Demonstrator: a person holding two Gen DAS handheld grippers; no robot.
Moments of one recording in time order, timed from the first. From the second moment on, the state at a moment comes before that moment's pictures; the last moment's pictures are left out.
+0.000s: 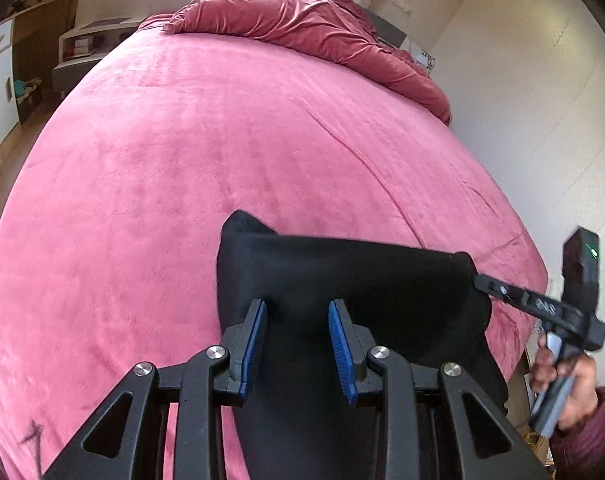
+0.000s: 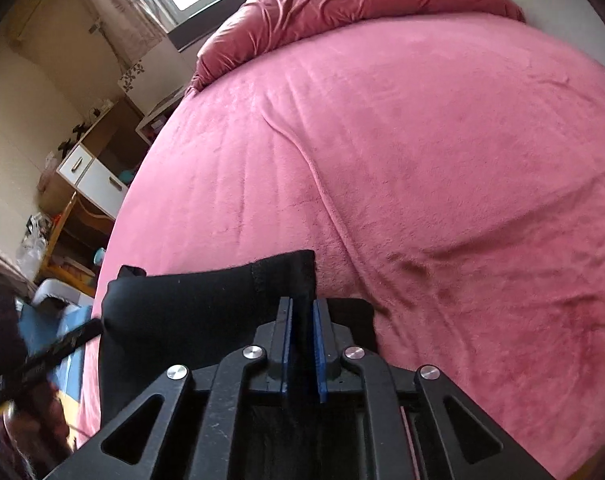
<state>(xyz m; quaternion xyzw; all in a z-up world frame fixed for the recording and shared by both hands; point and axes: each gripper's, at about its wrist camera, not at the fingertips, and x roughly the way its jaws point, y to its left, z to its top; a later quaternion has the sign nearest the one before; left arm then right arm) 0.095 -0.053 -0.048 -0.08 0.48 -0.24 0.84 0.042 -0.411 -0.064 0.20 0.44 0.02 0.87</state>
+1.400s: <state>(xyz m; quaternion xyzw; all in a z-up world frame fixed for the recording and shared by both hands) 0.050 -0.053 -0.047 -0.02 0.46 -0.25 0.85 -0.089 -0.379 -0.109 0.43 0.45 0.06 0.78</state>
